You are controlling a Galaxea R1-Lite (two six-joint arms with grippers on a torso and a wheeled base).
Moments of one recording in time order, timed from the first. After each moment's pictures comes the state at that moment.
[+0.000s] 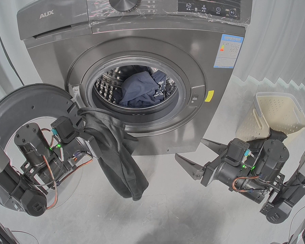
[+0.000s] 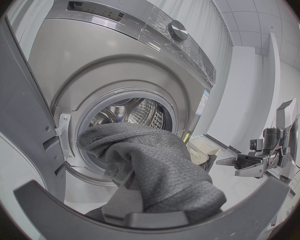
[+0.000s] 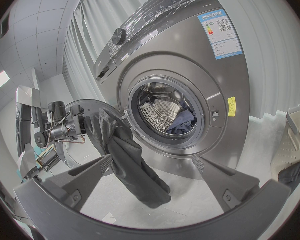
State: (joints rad) left arm -0.41 1.80 -0.40 -1.55 -0.15 -0.14; right arm 0.70 1.88 -0.38 -1.54 0.02 0.13
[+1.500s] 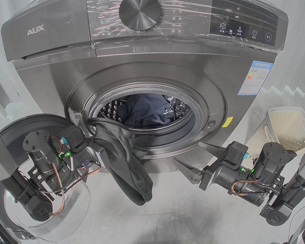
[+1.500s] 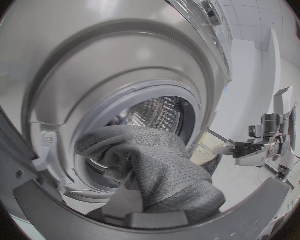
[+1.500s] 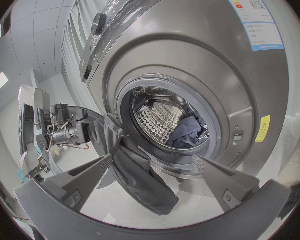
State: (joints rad) left arm -0.47 1.84 -0.38 -1.55 -0.14 -0.09; right arm 0.72 1.88 -0.37 -1.54 0.01 0.13
